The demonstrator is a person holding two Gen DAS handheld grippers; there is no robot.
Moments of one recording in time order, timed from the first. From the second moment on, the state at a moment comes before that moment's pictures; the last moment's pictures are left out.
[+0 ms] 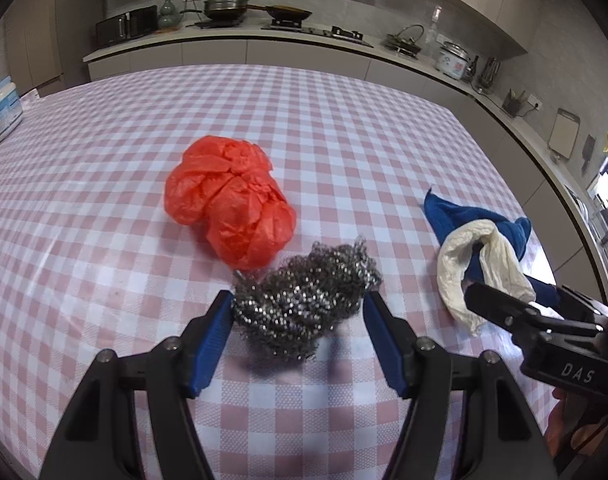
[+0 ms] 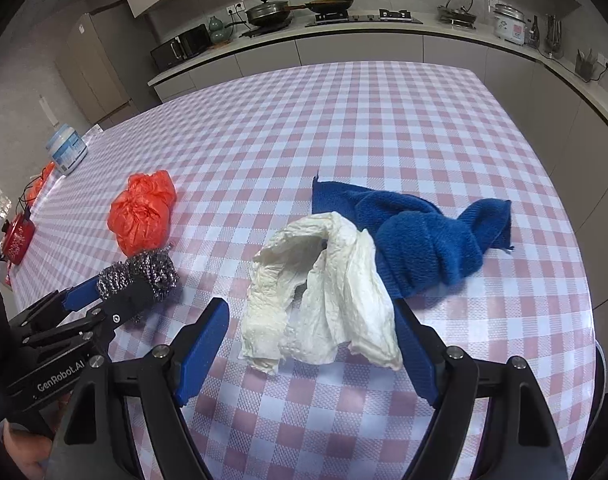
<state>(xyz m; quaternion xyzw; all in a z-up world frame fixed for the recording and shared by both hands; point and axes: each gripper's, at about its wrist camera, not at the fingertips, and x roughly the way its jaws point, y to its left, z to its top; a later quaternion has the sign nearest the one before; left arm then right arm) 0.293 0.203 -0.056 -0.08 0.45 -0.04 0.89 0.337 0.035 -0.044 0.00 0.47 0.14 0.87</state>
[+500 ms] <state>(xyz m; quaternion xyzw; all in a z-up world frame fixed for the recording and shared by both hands) 0.285 0.191 -0.057 -0.07 0.45 -0.06 0.89 0.347 0.040 -0.059 -0.01 0.47 0.14 0.87</state>
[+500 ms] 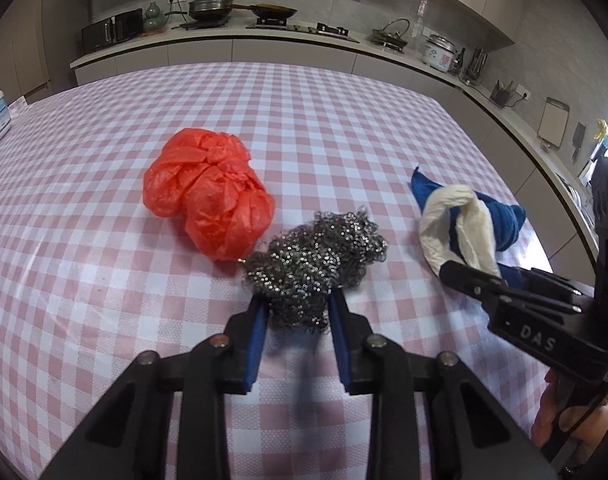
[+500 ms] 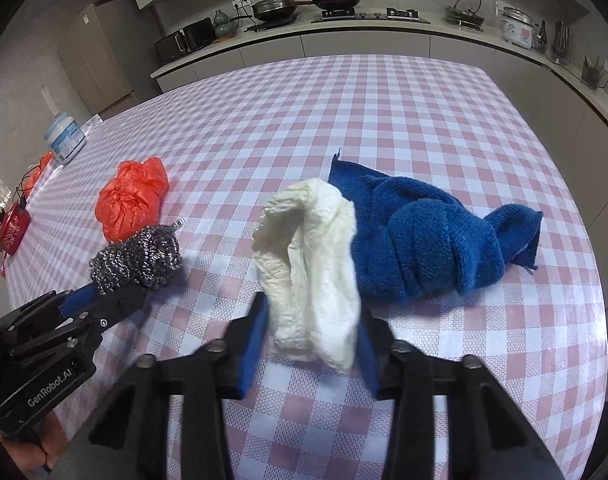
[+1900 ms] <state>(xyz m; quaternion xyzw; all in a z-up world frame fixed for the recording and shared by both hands) 0.273 0.138 -0.053 -0.03 0.43 -0.08 0.90 0.318 -0.027 -0.055 0.06 0.47 0.18 0.86</state>
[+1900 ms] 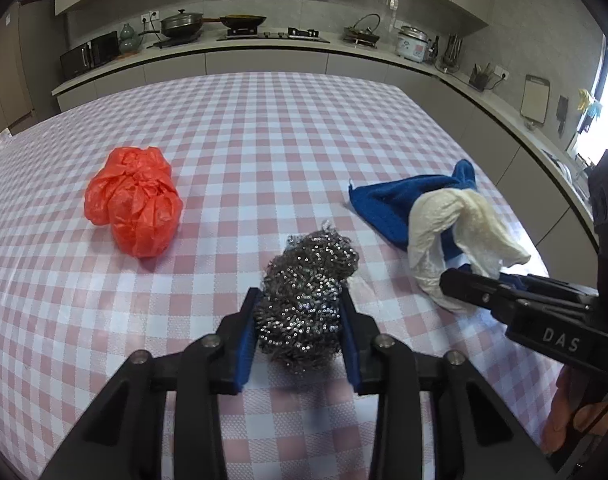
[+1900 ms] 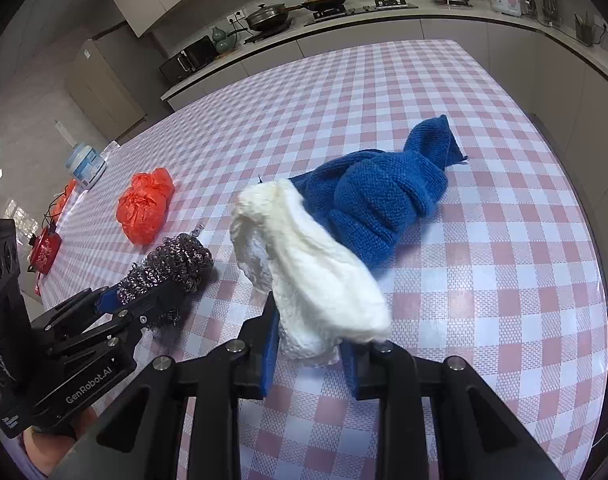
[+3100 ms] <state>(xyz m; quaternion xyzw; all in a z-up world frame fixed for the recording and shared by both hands) 0.245 0.010 0.000 -0.04 0.39 -0.17 0.91 0.250 -0.181 0.002 0.11 0.41 0.11 0.90</state>
